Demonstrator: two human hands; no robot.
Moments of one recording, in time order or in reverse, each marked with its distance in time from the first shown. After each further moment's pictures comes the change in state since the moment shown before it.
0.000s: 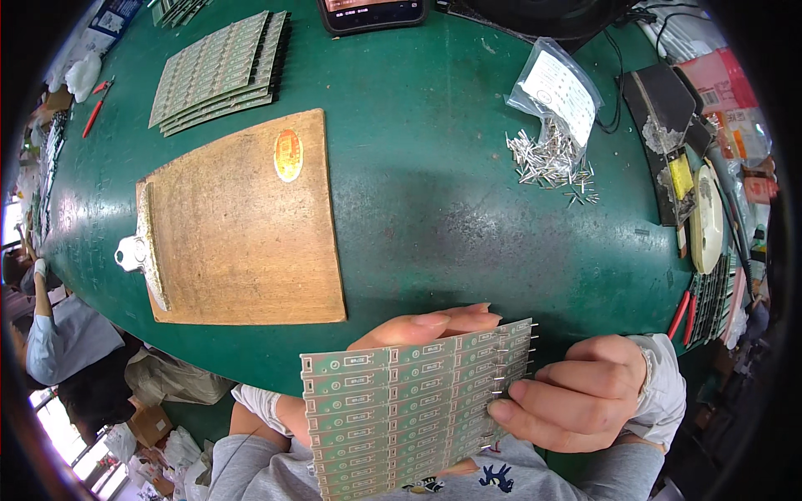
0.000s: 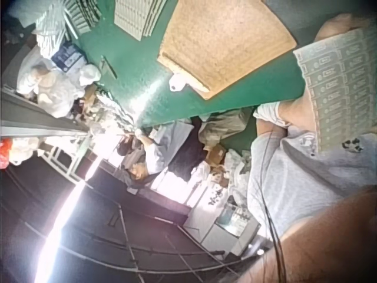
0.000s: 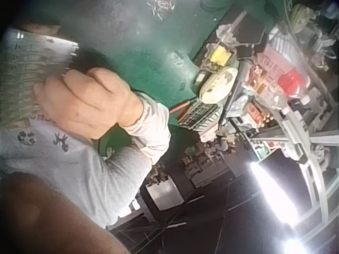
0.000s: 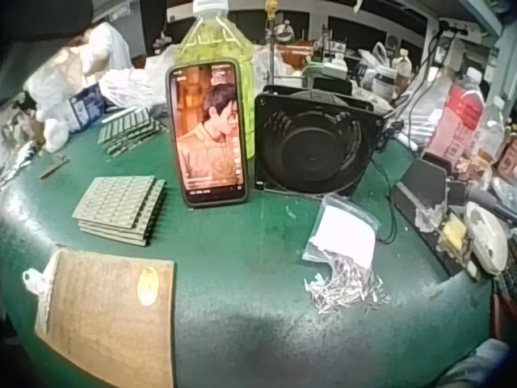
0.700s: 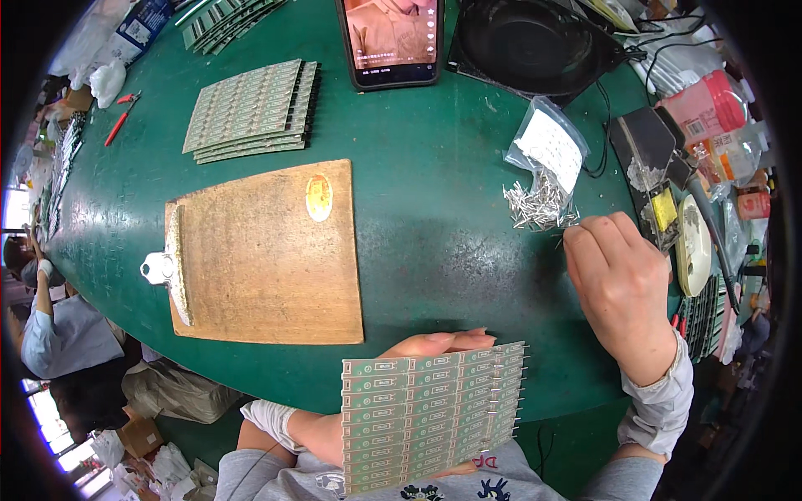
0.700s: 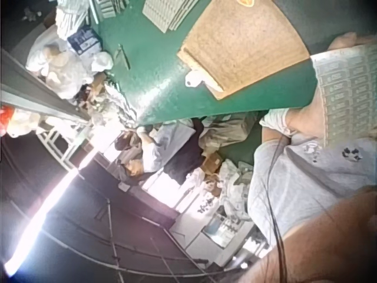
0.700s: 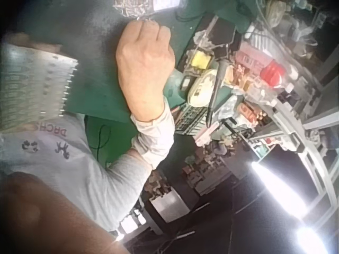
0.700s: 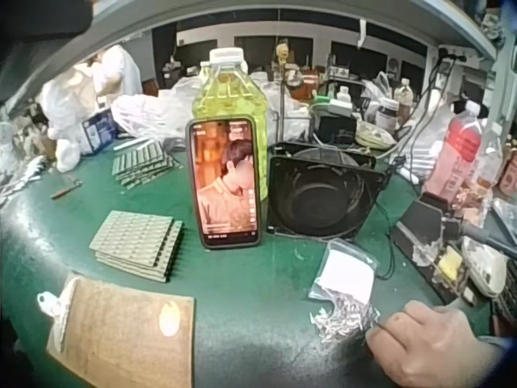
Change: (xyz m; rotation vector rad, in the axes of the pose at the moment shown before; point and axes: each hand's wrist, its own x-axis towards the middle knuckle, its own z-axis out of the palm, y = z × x) left_hand 0.019 0.018 -0.034 0.622 -0.404 0.023; right_hand 0.024 0.055 -0.010 -0.621 -0.345 0.426
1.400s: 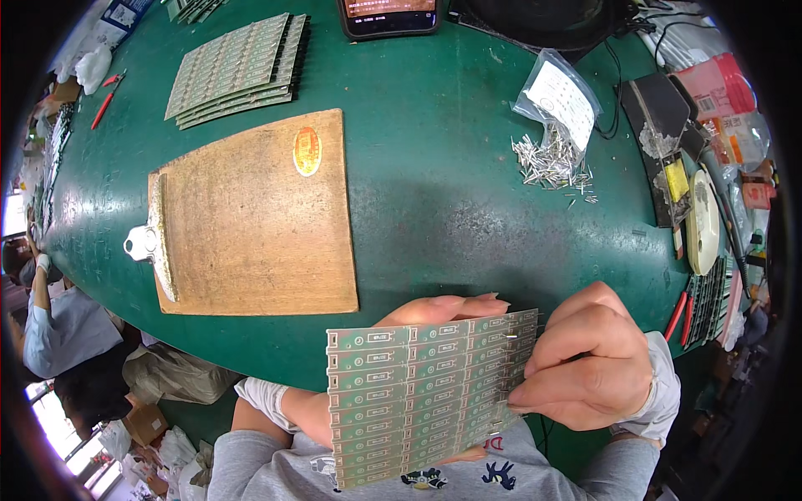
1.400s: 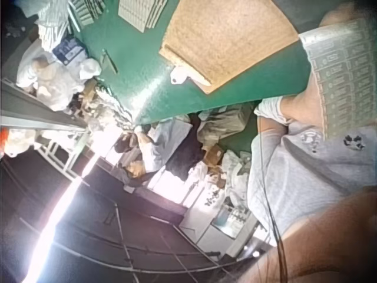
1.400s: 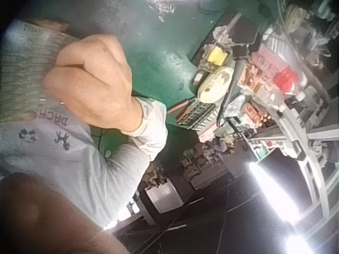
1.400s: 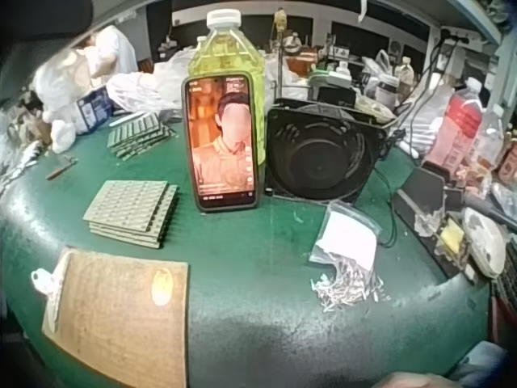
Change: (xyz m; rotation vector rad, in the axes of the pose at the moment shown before) left_hand 0.001 0.004 0.007 -0.045 -0.018 -0.069; right_hand -0.022 -0.040 -0.021 1.160 0.071 -0.109
